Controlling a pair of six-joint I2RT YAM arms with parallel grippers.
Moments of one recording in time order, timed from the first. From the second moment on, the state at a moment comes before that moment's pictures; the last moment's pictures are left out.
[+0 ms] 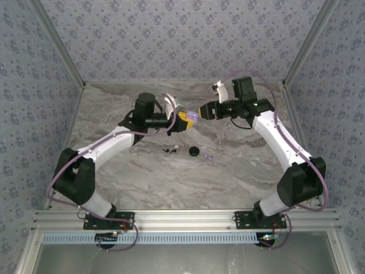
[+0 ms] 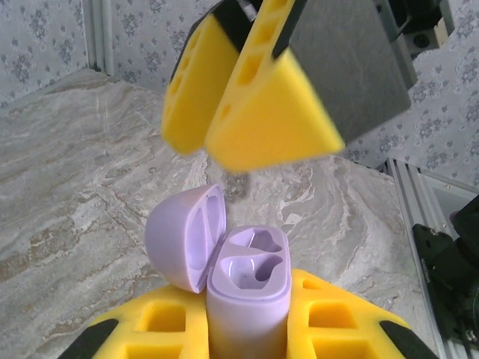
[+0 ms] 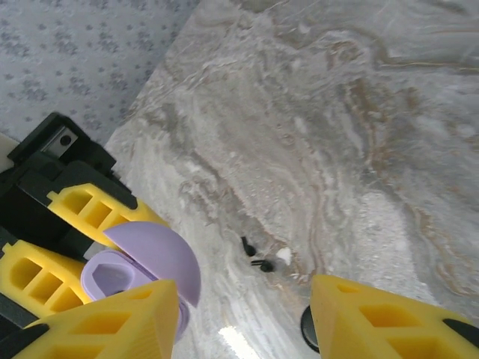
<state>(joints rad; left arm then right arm) -0.54 1.56 1.09 0.13 0.84 -0.01 0.31 1.50 1.40 -0.62 -0.63 0.14</state>
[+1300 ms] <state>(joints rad) -0.54 1.40 0.88 0.20 0.63 -0.17 0.42 1.73 1.04 -0.71 -0.31 0.27</state>
